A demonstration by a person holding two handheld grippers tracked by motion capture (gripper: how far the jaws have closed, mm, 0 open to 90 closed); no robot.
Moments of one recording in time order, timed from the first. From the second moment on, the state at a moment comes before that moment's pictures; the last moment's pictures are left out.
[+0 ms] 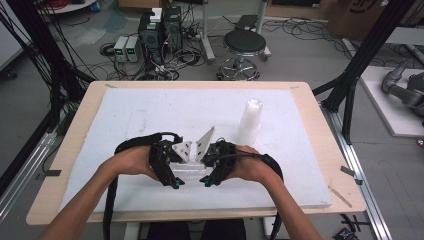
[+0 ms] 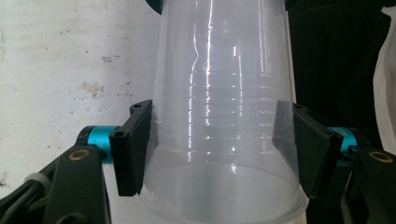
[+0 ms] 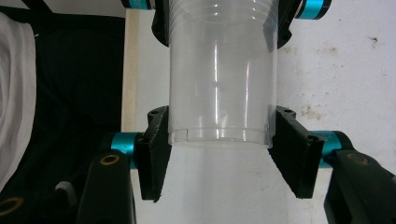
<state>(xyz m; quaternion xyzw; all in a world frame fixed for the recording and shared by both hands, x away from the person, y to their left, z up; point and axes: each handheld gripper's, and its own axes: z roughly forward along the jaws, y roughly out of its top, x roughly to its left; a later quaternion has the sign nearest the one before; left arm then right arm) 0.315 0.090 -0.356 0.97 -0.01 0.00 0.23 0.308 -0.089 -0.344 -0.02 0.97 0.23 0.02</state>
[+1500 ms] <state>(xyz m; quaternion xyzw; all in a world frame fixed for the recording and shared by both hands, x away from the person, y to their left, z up) 0.306 0.171 -0.367 0.83 0.06 0.01 0.55 0.311 -0.151 -0.355 0.02 0.92 0.40 0.02</state>
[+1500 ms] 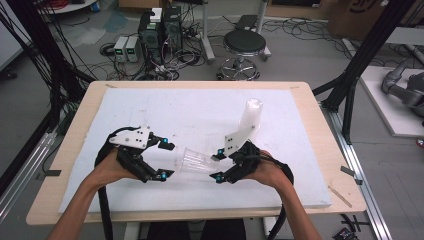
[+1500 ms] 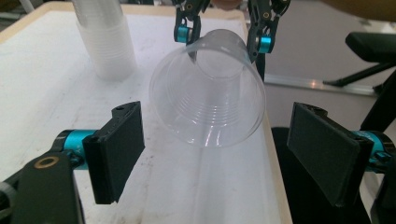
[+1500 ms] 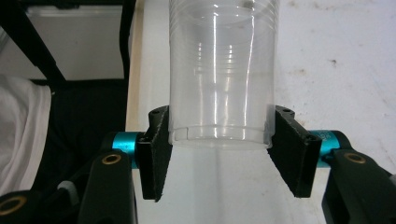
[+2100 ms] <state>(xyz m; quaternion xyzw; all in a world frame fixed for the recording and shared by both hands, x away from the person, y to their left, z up) 0.297 0.175 -0.402 0.76 0.10 0.03 0.64 0.307 -0.168 -0.375 0.02 0.86 0.51 0.02</state>
